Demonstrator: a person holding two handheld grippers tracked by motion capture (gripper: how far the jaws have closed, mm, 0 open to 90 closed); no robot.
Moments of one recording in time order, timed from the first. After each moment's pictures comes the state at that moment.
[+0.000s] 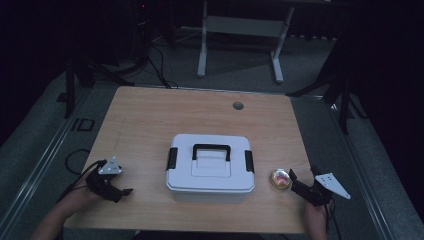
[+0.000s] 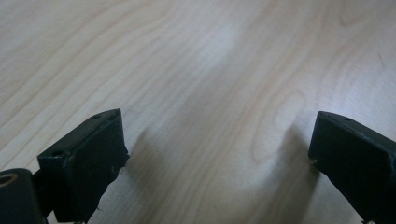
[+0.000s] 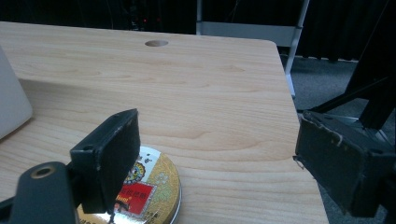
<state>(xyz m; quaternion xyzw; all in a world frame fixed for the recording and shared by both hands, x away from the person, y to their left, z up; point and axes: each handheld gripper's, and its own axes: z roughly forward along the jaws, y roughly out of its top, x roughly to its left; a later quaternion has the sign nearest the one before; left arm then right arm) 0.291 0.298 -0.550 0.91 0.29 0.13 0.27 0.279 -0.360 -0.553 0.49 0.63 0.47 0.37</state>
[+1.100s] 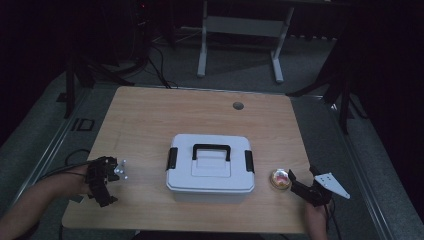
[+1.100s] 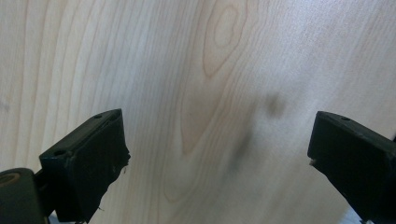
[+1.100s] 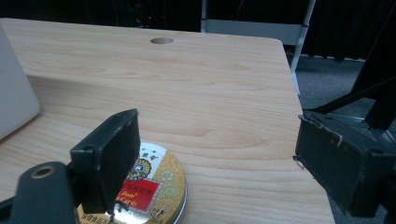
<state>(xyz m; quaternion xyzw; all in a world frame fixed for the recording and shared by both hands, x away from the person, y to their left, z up) 0.290 0.269 -0.489 0.98 0.18 0.05 0.03 0.279 -0.359 -0.553 0.49 0.64 0.47 0.36</state>
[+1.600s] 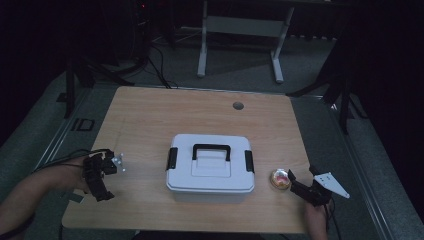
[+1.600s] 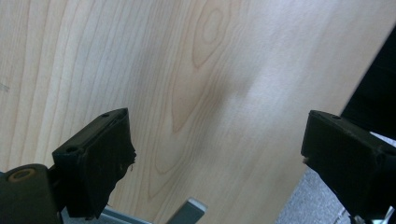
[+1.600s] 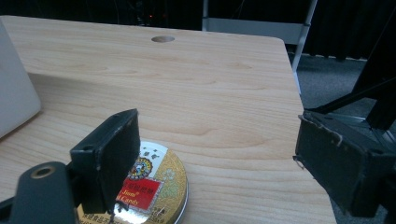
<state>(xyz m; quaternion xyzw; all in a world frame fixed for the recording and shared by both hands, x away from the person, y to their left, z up) 0.297 0.269 -0.456 0.98 0.19 0.01 0.03 0.280 -0.358 -0.553 0.48 0.65 0.47 0.36</state>
